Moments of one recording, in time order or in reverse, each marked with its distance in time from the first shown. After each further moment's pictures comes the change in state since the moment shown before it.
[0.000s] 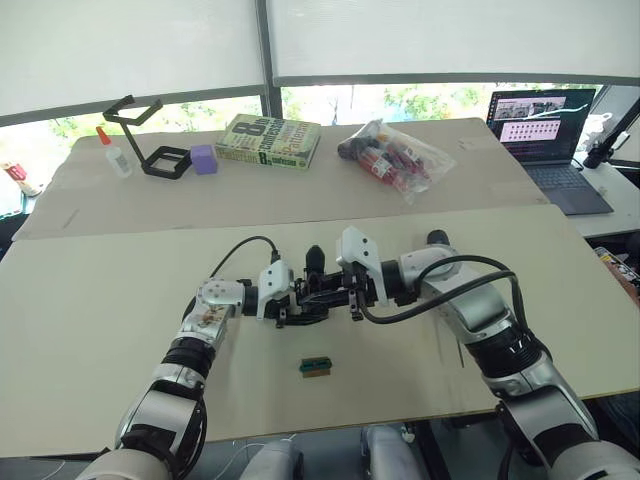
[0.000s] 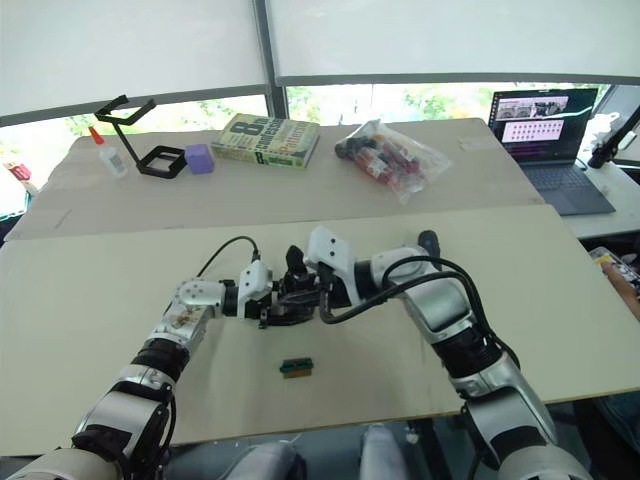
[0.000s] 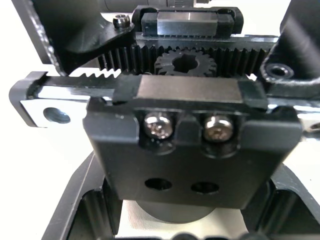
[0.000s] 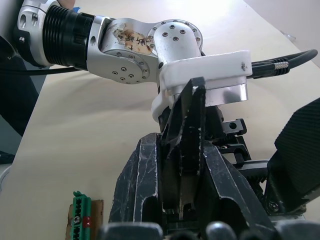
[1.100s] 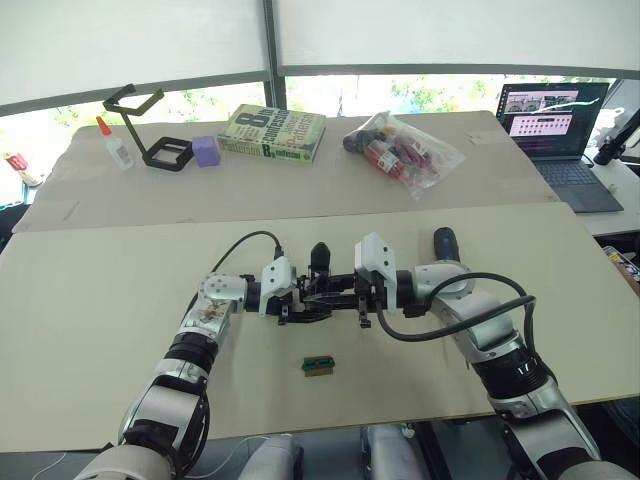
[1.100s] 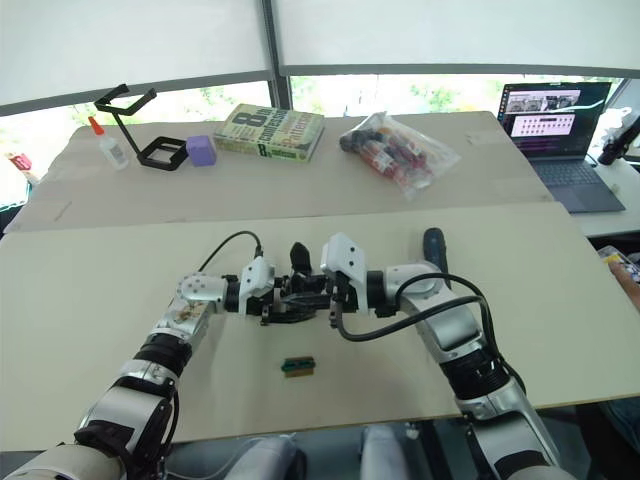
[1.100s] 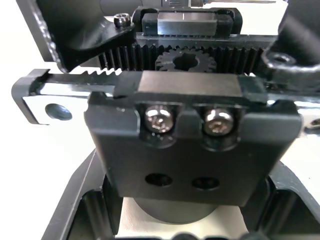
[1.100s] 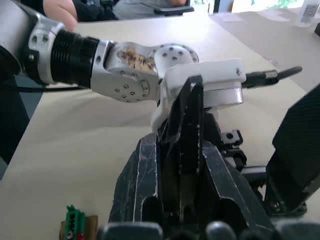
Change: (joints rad) left arm -0.027 -0.011 0.006 0.009 -0.001 -0.008 -0.035; right arm 0.137 0.008 -0.071 -0.027 0.038 -0.184 -0.023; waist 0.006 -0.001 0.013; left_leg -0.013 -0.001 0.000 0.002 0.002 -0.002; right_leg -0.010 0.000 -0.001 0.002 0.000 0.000
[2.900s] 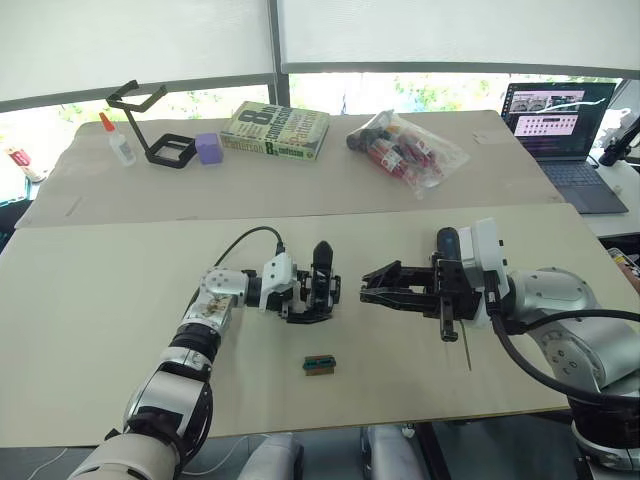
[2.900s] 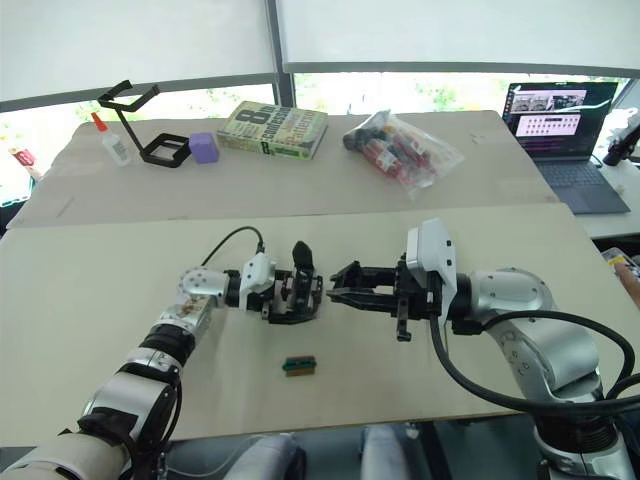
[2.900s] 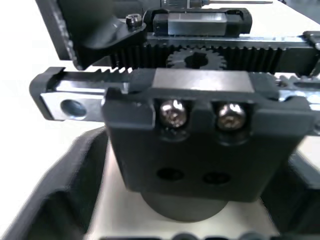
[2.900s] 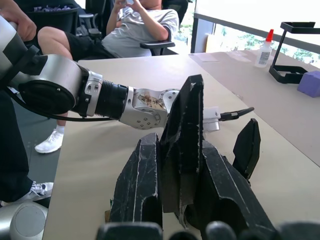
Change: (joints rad) left arm -0.081 -0.013 0.009 0.144 -0.009 -0.090 -0.055; right arm 0.227 -0.259 -0.346 -0.433 0.355 0.157 -0.064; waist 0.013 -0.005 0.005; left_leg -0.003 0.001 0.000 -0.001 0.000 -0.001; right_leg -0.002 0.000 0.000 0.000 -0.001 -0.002
